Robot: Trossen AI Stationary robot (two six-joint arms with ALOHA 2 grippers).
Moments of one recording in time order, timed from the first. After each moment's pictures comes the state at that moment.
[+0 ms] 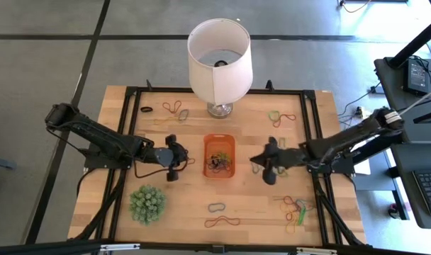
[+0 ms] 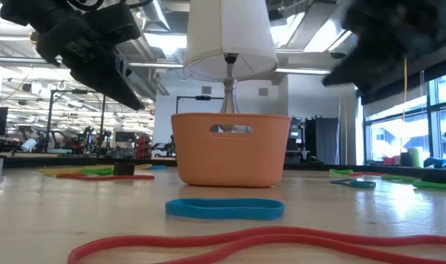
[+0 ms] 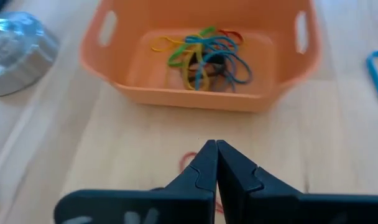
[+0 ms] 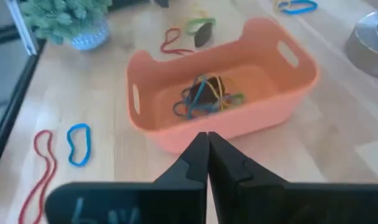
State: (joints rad) left arm -0.27 1.18 0.58 -0.19 -0.34 -0.25; right arm 0.37 1.07 0.44 0.10 0.41 0.48
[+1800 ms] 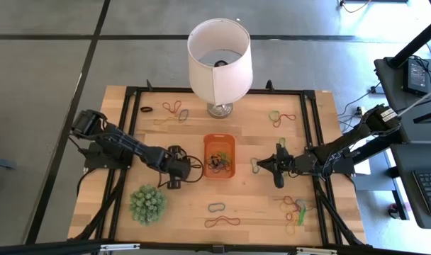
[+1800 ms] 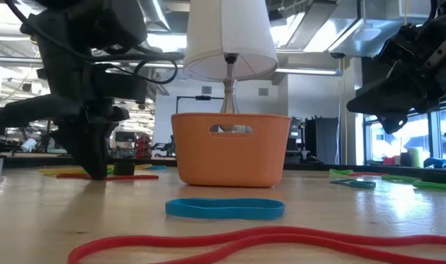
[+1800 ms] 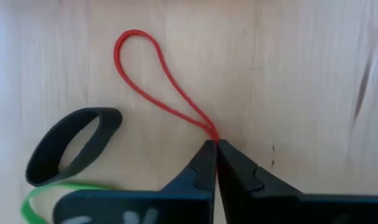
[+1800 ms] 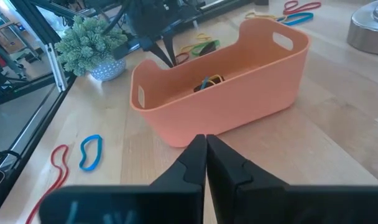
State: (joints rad) left arm -0.30 1.61 0.75 -0.49 -0.22 -0.34; right arm 0.47 1.12 0.08 0.73 0.53 0.52
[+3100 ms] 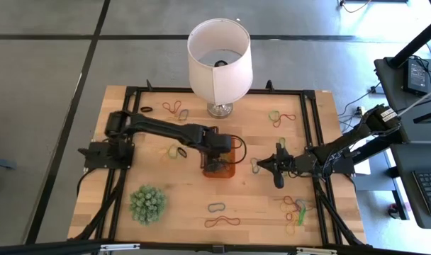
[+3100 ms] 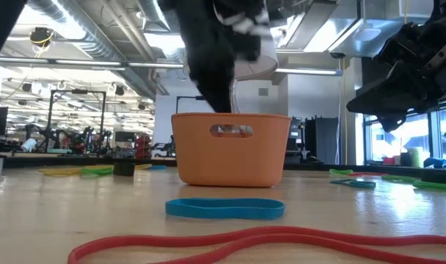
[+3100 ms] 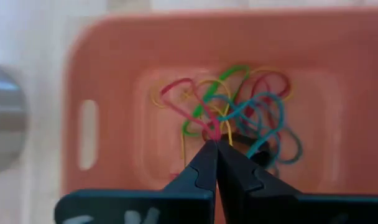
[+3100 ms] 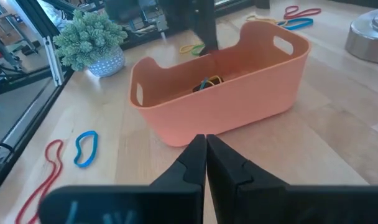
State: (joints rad) left arm -0.02 1.95 1.52 -0.76 -0.14 -0.03; right arm 0.47 1.12 0.08 0.73 0.53 0.46
